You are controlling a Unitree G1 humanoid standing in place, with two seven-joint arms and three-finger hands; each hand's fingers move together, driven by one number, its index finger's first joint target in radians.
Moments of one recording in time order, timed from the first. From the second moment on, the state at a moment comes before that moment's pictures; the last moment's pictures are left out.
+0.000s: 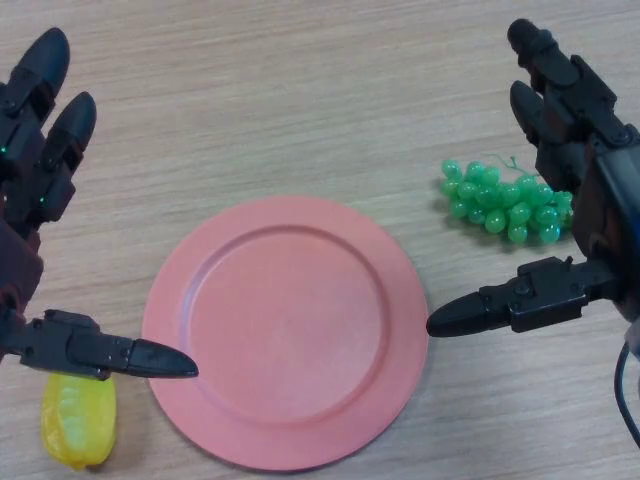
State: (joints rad) left arm 0.06 0.25 0.32 -0.79 -0.23 0.37 -0.26; right arm -0.15 -0.21 0.06 -0.74 -0.06 0.60 0.10
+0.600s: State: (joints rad) left arm 0.05 0.25 0.30 -0.76 -0.18 0.37 -0.26; right arm -0.18 -0.22 0.05 -0.62 -0.06 0.56 0.11
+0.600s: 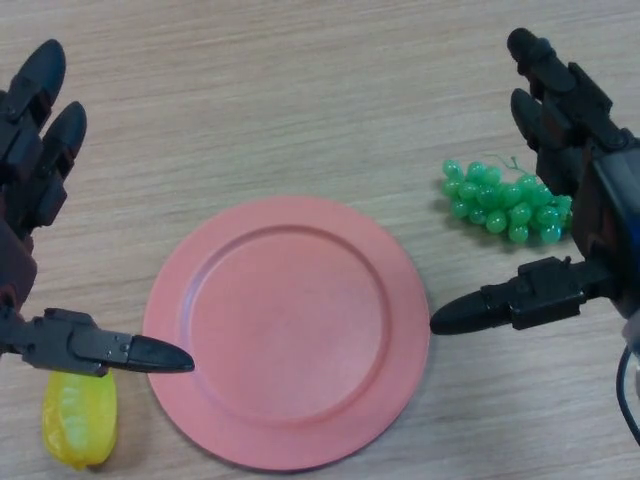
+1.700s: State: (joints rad) left arm 0.12 0.22 0.34 -0.77 -0.21 0.34 -0.30; right arm -0.57 -0.33 0.00 0.54 -0.38 0.03 0.10
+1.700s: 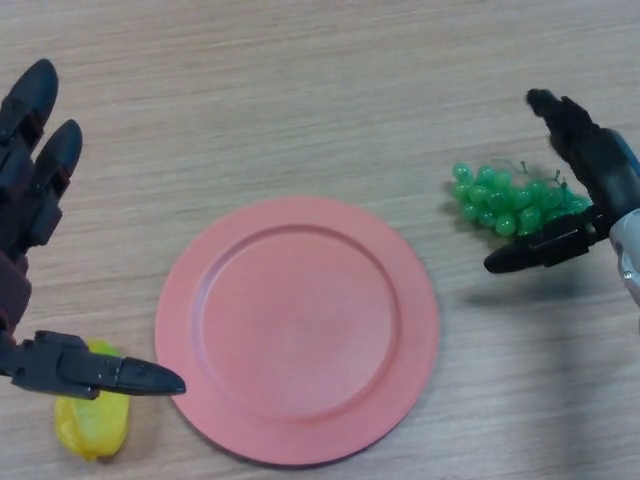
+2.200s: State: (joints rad) left arm 0.16 0.19 0.37 -0.78 -0.21 0.28 -0.30; right arm -0.50 -0.31 0.01 0.43 -0.57 0.04 0.11
